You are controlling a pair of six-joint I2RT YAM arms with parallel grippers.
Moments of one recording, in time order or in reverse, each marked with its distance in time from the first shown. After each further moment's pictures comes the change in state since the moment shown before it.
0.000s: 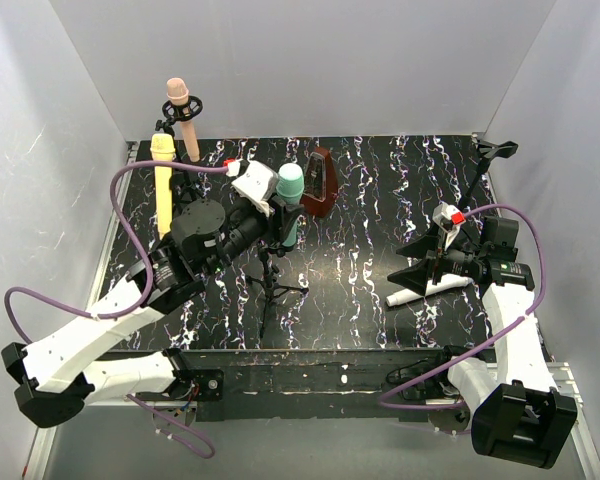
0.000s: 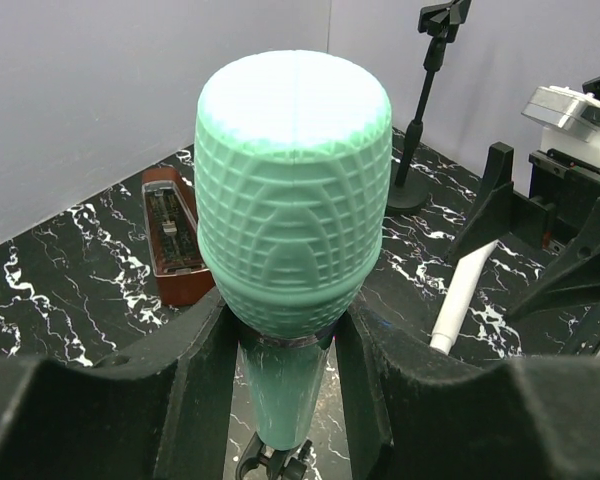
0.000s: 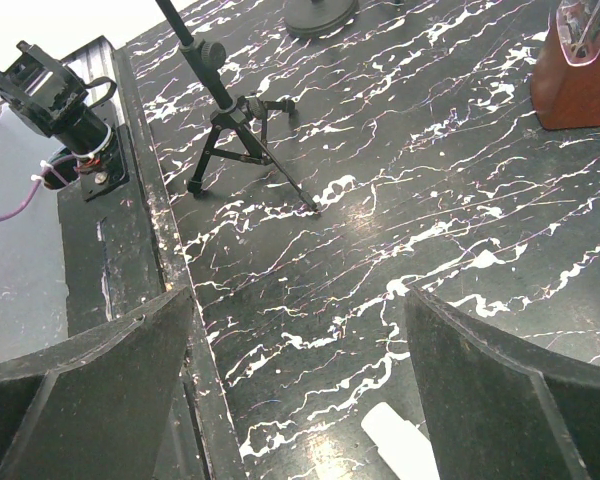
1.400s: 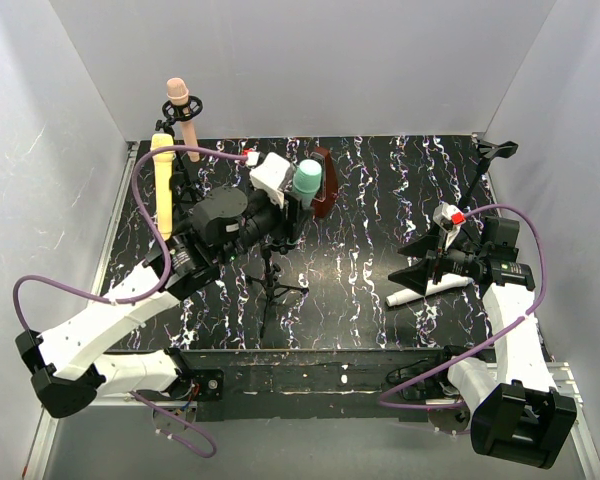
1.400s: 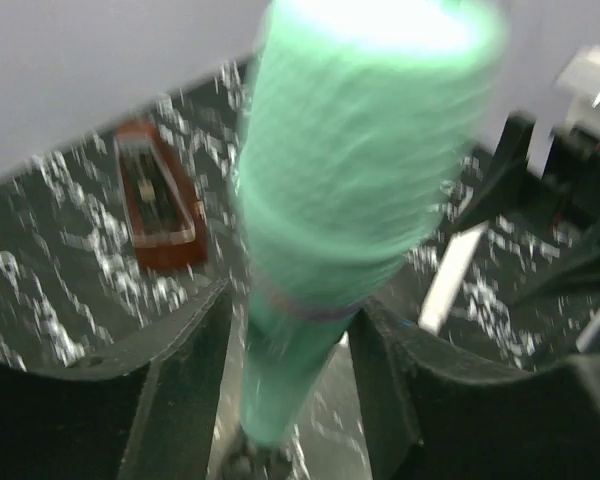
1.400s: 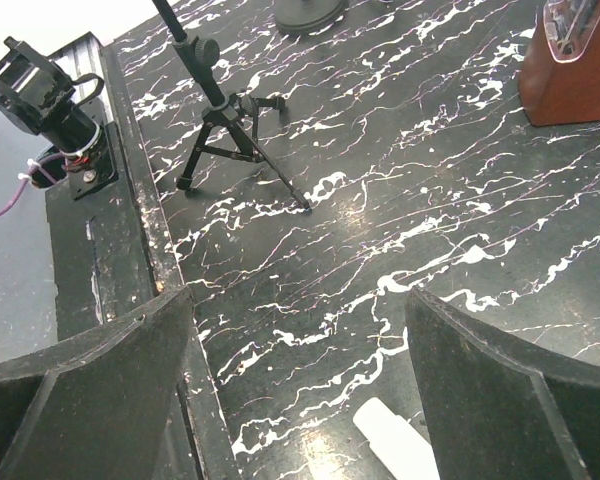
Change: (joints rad) left arm 0.035 0.102 0.056 -0.023 0.037 -0.048; right arm -0.006 0.000 0.000 0.000 0.013 -0.011
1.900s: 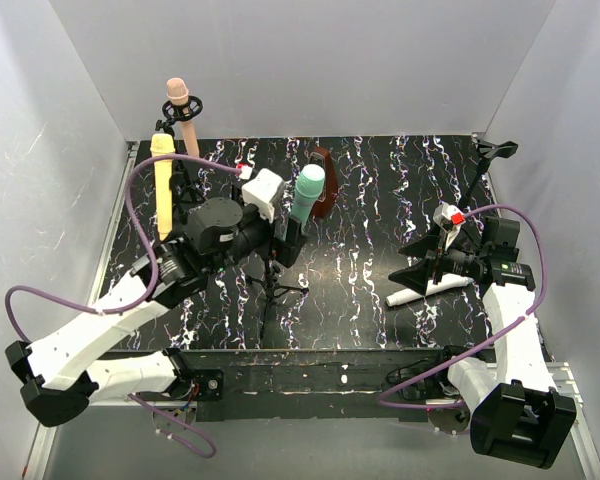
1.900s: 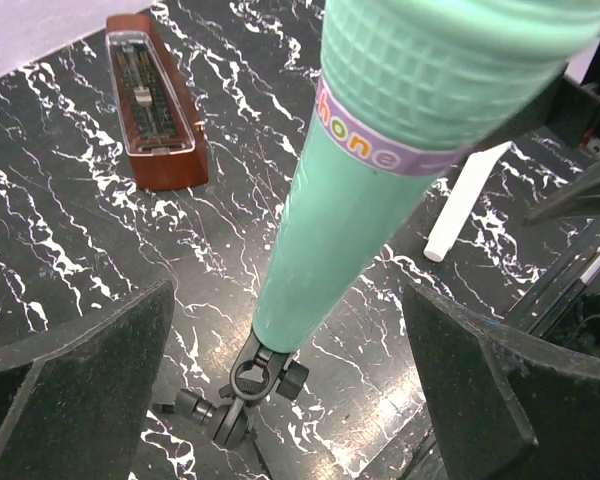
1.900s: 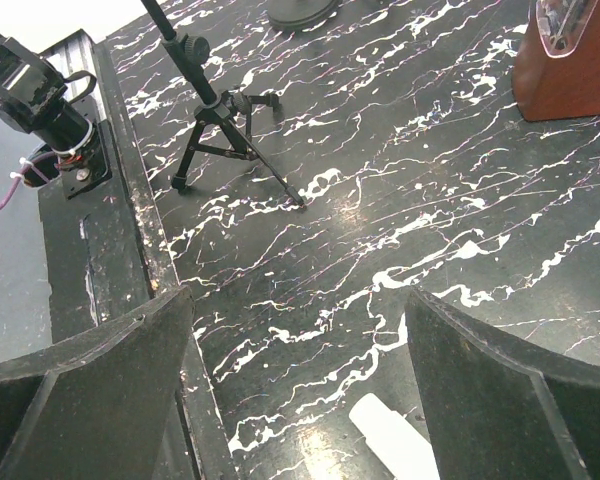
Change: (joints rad) left arm 0.001 -0.059 -0.040 -0.217 0.001 -0.067; right arm -0.005 0.000 0.000 -0.006 0.013 -0.011
